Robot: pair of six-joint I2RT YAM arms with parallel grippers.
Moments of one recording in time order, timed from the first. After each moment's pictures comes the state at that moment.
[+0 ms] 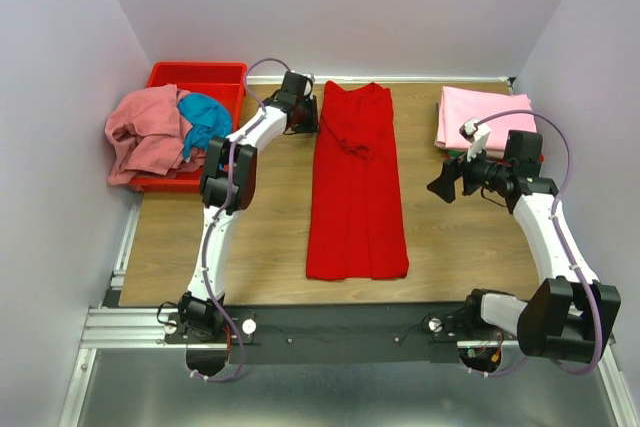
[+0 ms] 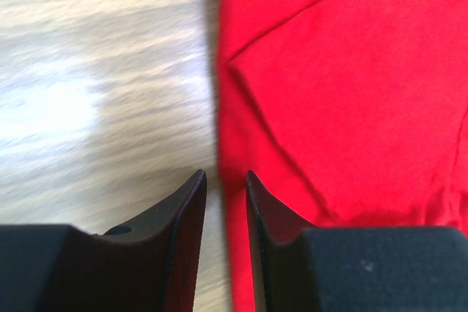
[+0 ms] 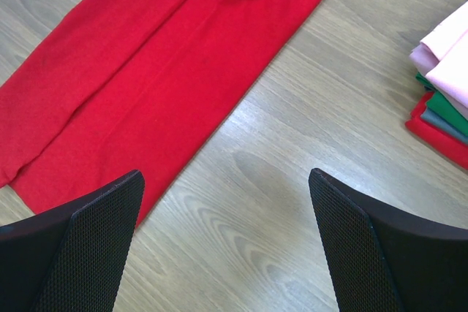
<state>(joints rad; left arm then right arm) -0.34 2.46 2.05 -0.40 0.16 -0.37 -0.13 1.17 0.86 -0.45 -0.76 -0.42</state>
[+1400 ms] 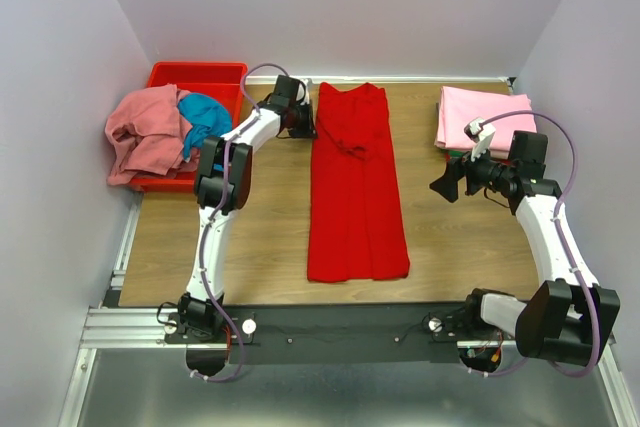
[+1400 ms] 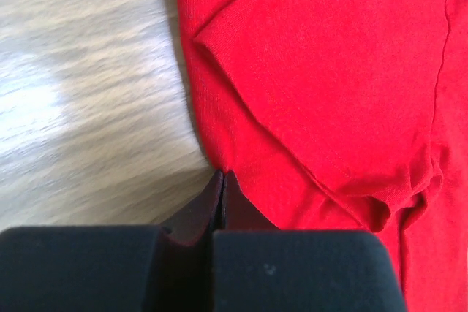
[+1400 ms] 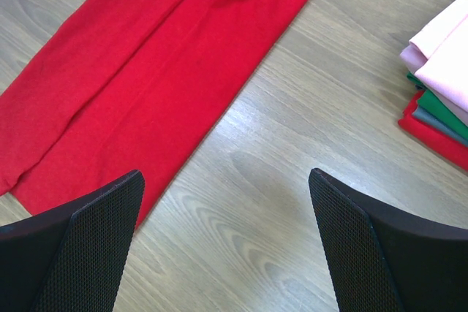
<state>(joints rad) -0.31 2.42 1.96 -0.38 0.32 -0.34 -0.17 1.16 0.86 -0.45 -0.78 -0.42</state>
